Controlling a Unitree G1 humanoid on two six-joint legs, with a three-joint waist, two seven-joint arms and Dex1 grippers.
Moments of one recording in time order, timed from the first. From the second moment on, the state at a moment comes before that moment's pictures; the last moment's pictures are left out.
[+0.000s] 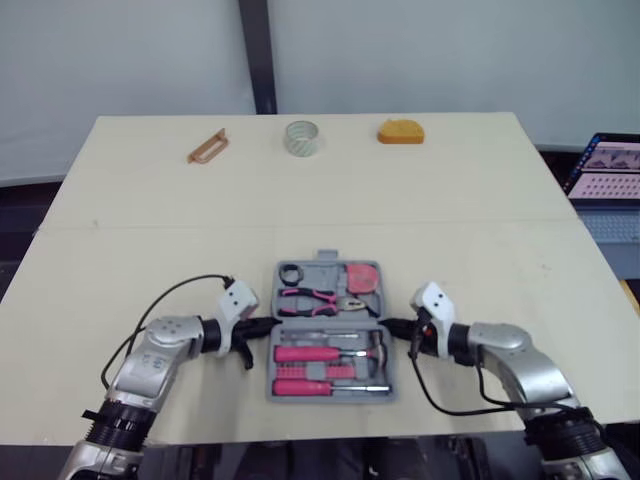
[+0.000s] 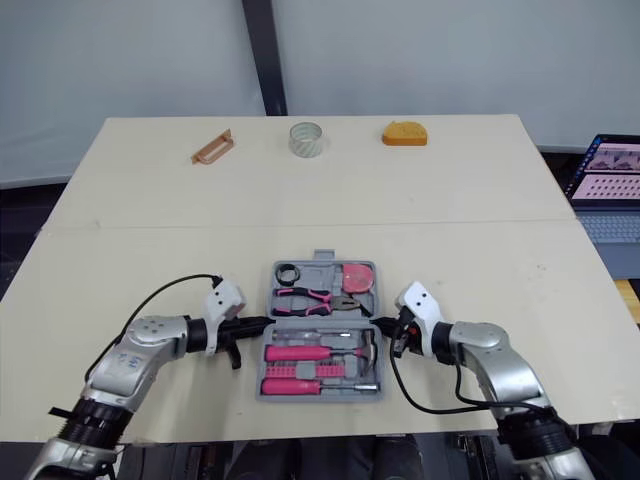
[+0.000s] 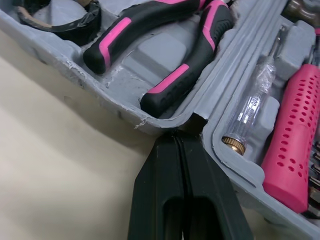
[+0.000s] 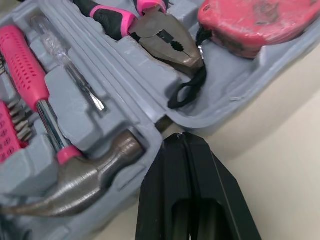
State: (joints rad) left arm -0.19 0.55 -0.12 -0.03 -0.19 0.48 -0.83; right arm -0.18 -0.55 0.13 -0.04 0.25 0.48 0.89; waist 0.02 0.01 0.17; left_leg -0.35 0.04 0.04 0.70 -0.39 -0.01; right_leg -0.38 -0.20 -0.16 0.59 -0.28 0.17
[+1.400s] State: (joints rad) left arm -0.03 0.61 -0.10 -0.18 -0.20 0.50 -0.83; right arm -0.09 -0.58 0.15 -0.17 0.29 0.57 0.91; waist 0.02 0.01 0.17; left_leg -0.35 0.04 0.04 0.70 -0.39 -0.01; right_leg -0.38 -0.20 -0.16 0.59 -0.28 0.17
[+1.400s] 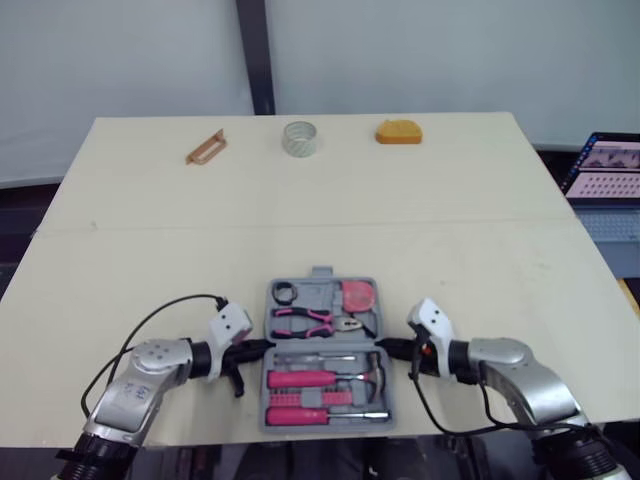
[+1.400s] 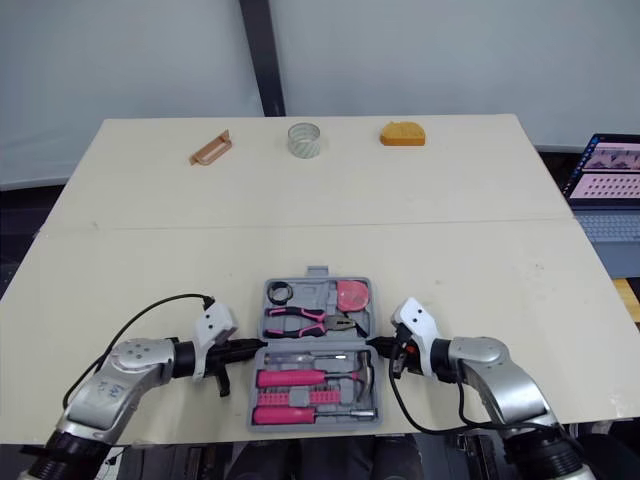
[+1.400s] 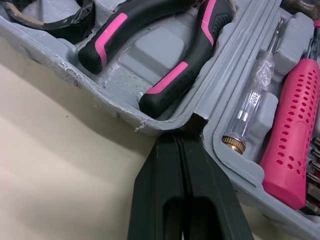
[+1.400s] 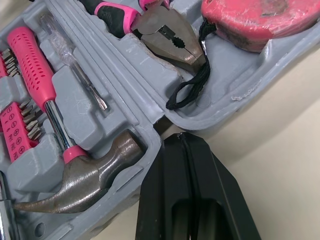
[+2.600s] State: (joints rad) left arm 0.01 0.64 -0.10 -0.22 -0.23 0.52 -0.84; right arm -0.07 -0.58 0.16 -0.18 0.29 0.57 0.91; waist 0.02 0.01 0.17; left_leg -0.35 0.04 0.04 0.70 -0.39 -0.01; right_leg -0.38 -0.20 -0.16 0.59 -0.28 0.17
